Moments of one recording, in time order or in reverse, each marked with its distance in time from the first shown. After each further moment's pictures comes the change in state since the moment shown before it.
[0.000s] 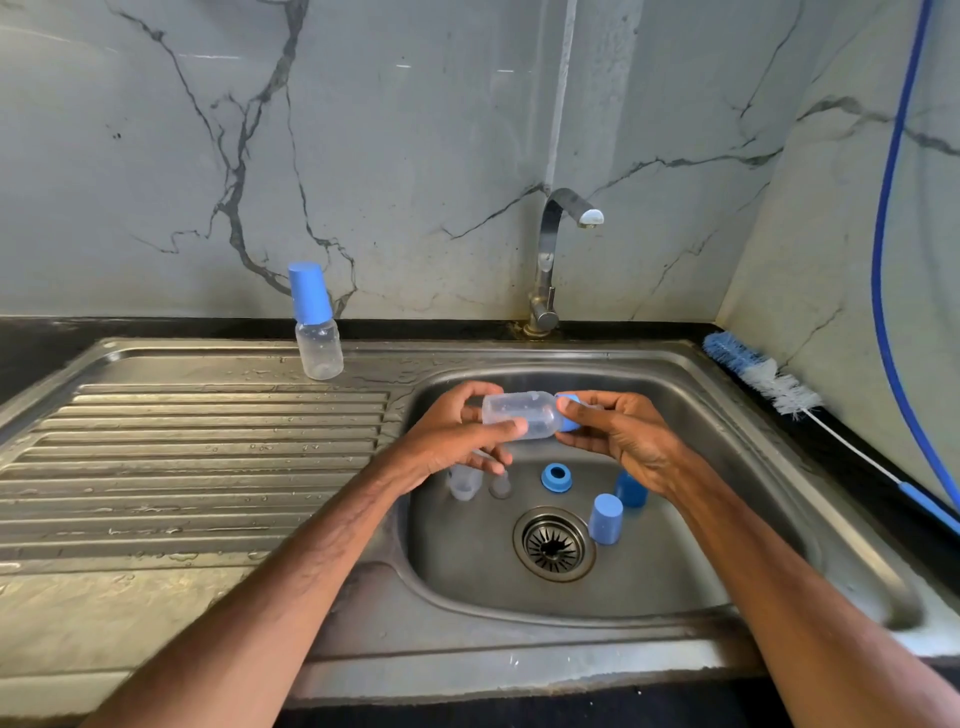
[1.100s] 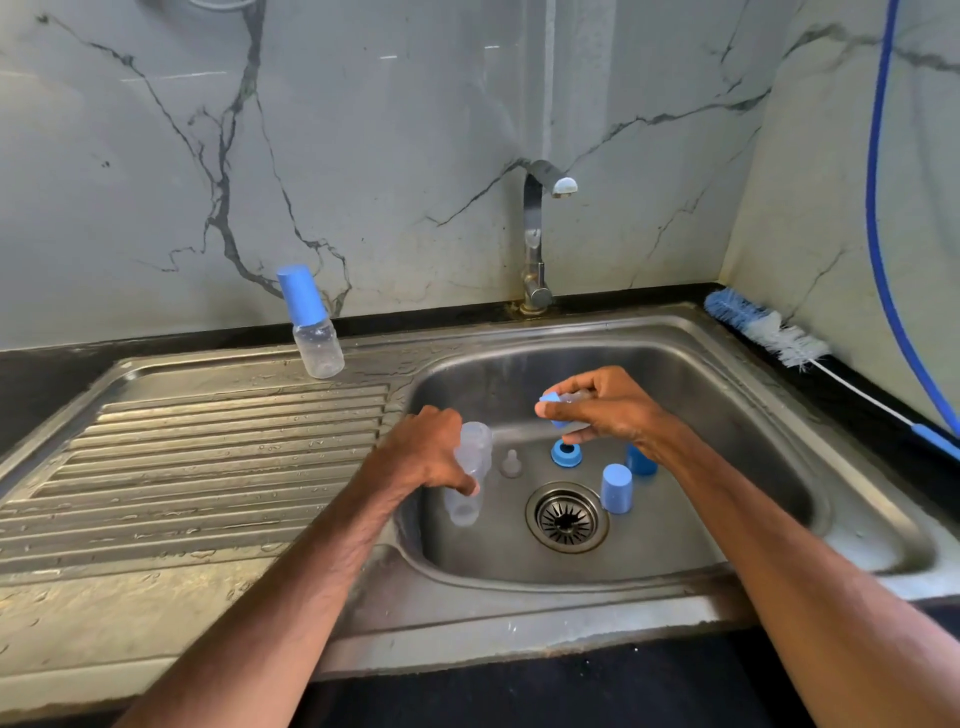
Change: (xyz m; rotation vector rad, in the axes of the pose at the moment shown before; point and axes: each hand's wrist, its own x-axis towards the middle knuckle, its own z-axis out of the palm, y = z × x) left_hand -0.017 -0.004 -0.004 1.294 0.037 -0.207; right_hand 0.007 0.009 0.002 -0.420 -0.009 0.000
